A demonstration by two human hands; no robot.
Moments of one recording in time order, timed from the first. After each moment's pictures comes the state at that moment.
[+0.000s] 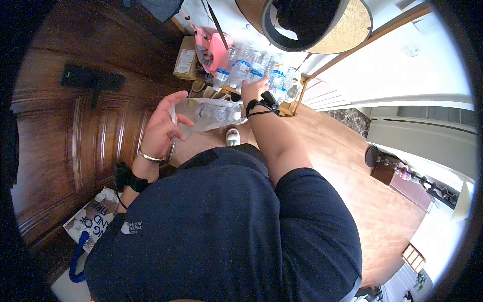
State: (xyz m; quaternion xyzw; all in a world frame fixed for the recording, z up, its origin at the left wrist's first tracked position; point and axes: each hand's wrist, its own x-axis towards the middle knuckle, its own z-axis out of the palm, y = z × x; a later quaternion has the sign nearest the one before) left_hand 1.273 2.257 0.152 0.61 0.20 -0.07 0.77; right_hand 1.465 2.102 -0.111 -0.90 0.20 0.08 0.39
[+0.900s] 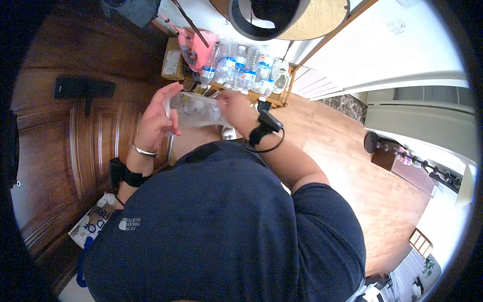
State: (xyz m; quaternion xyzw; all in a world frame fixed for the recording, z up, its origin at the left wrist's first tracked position) left_hand 1.297 2.234 0.163 0.63 0.15 -0.09 0.75; right_hand 1.392 2.036 -0.001 -0.84 -0.13 0.22 0.48
